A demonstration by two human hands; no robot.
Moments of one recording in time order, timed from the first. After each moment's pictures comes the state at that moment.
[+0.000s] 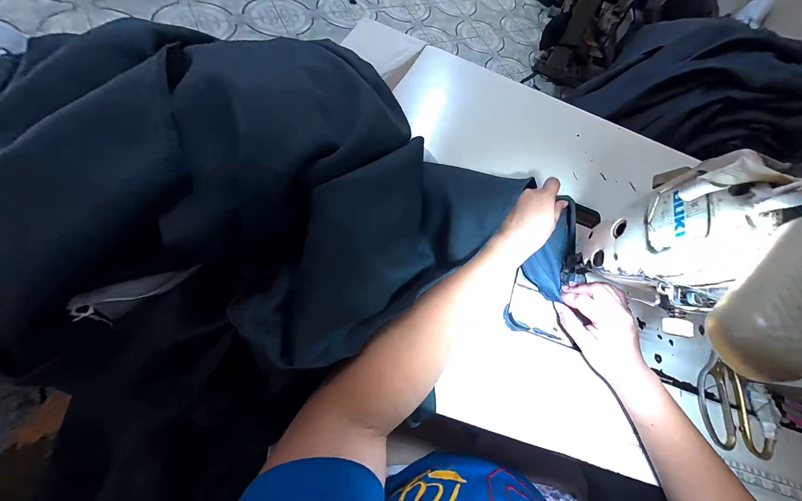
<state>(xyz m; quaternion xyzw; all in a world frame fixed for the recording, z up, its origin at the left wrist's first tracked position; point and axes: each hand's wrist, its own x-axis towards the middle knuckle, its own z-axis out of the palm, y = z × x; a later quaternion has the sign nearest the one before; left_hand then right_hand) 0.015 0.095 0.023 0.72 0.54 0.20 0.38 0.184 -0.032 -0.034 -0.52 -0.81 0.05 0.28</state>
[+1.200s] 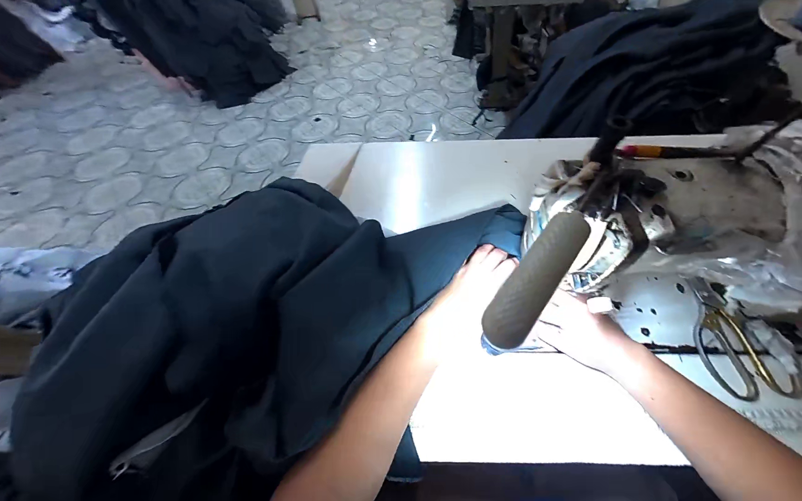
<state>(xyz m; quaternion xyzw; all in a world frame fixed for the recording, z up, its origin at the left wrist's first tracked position) -0.014 0.051 -0.001 0.93 0.30 0.16 0.12 0.187 -0.033 0.000 -0.53 -0.81 0.21 0.14</state>
